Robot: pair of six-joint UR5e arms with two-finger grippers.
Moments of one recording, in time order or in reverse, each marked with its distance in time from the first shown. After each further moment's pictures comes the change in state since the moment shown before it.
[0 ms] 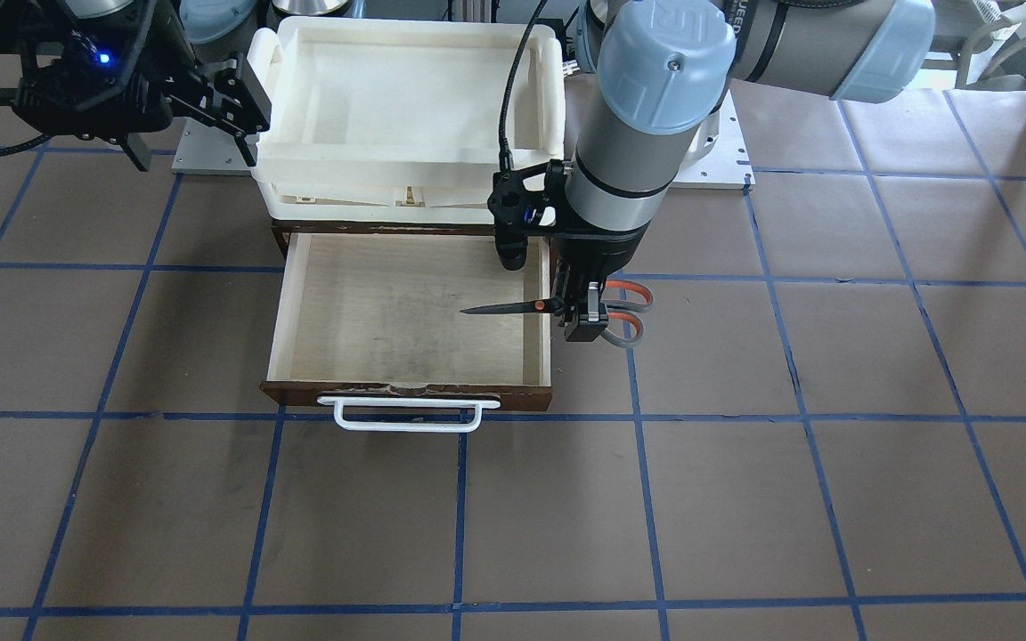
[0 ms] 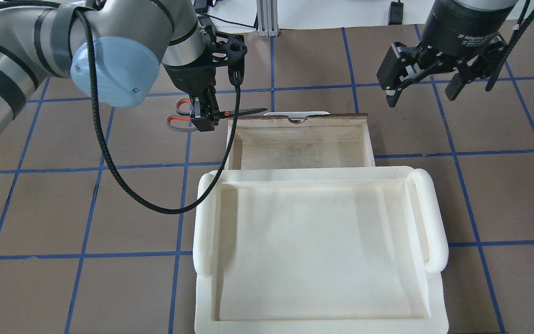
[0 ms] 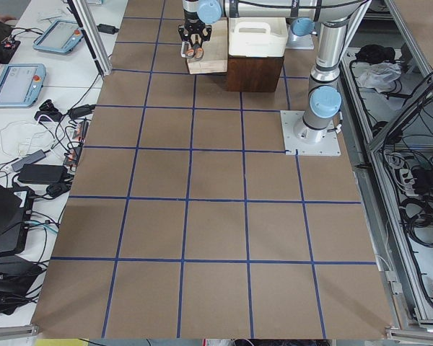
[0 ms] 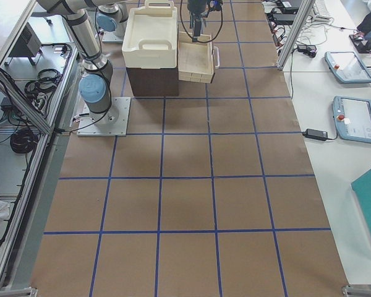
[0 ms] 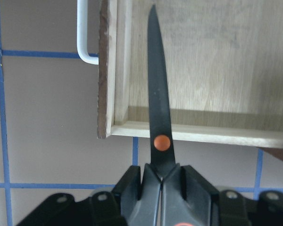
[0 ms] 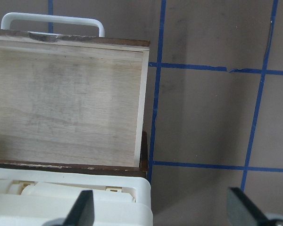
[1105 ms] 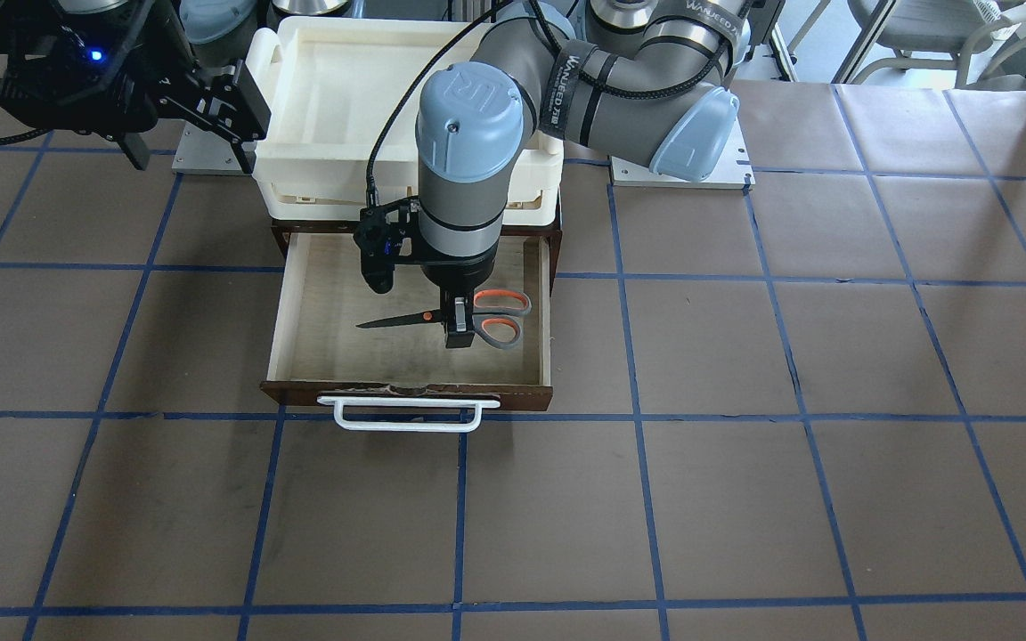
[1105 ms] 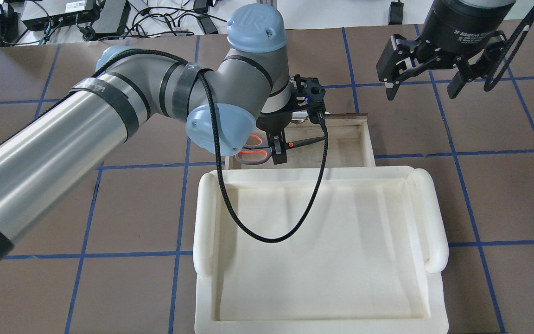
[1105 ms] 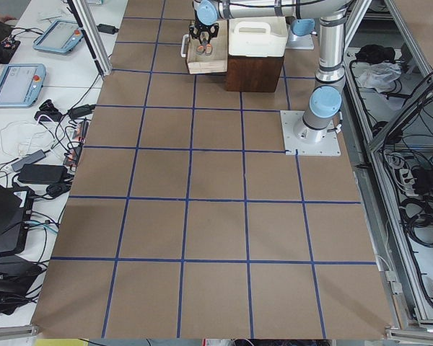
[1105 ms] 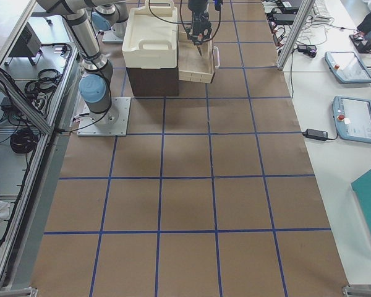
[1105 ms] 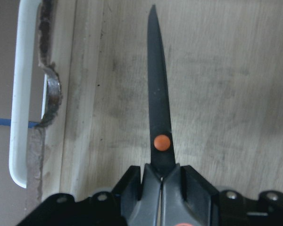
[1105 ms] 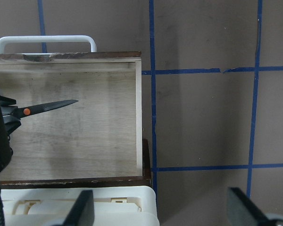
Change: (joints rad) left arm -0.197 -0.127 -0.052 0.159 -0.007 -0.249; right arm 0.004 0.001 0.002 -0.035 -0.001 0.085
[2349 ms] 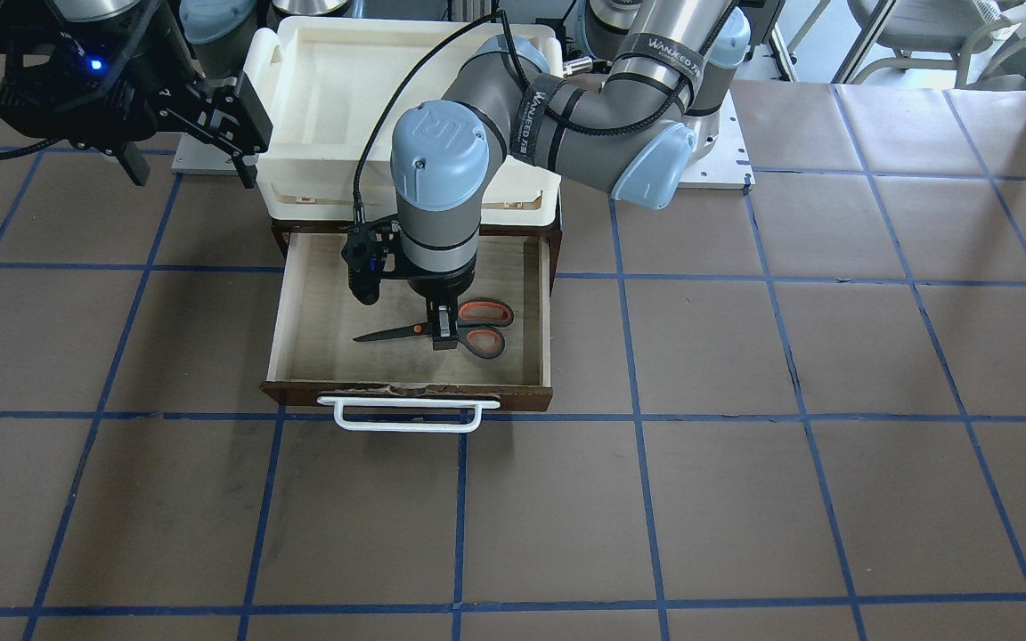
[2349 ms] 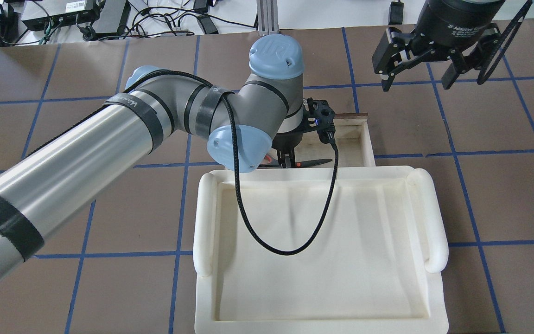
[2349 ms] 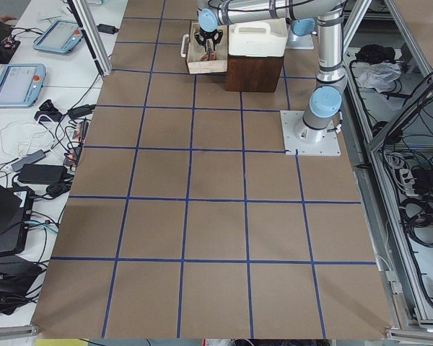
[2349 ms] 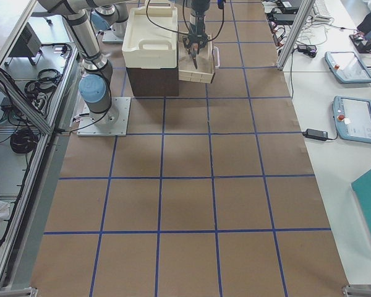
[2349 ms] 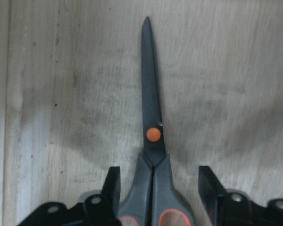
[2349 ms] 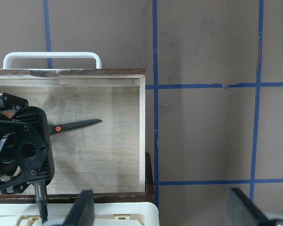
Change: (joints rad) left arm -0.036 -0.039 -0.033 0.042 0.006 -0.040; right arm 0.006 0.011 0.000 -0.052 0.001 -0.006
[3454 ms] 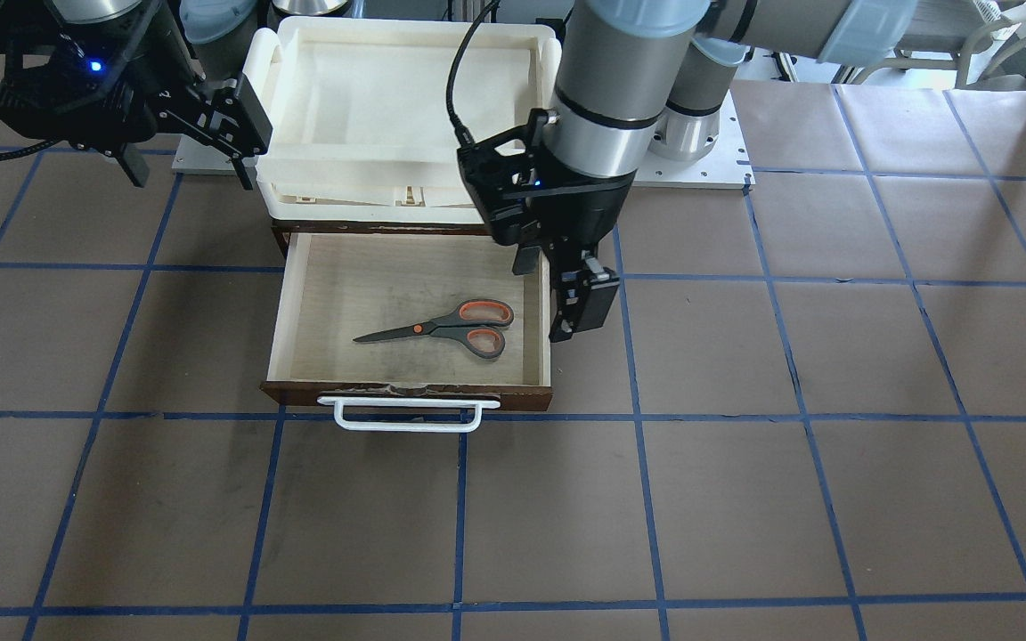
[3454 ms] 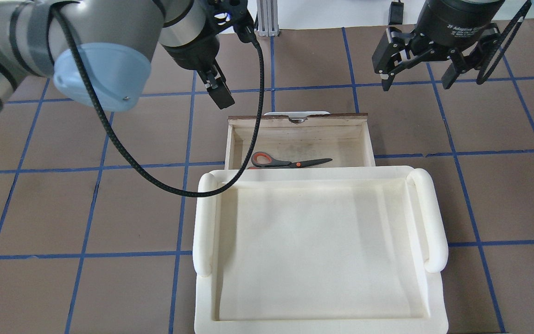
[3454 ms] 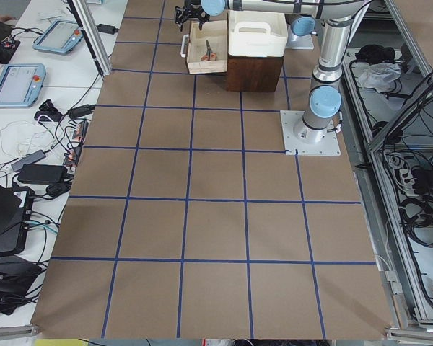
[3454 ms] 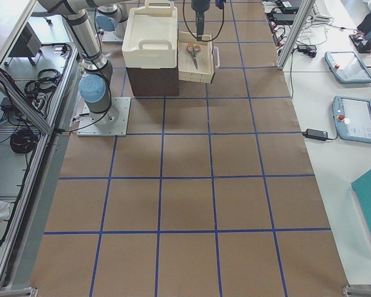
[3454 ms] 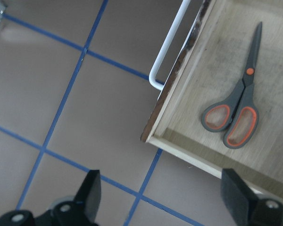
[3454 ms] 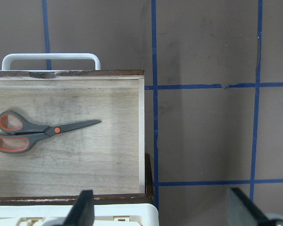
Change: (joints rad) left arm 0.278 0.272 0.093 -0.124 -0.029 -0.114; right arm 0.000 0.001 0.001 -0.003 -0.002 0.004
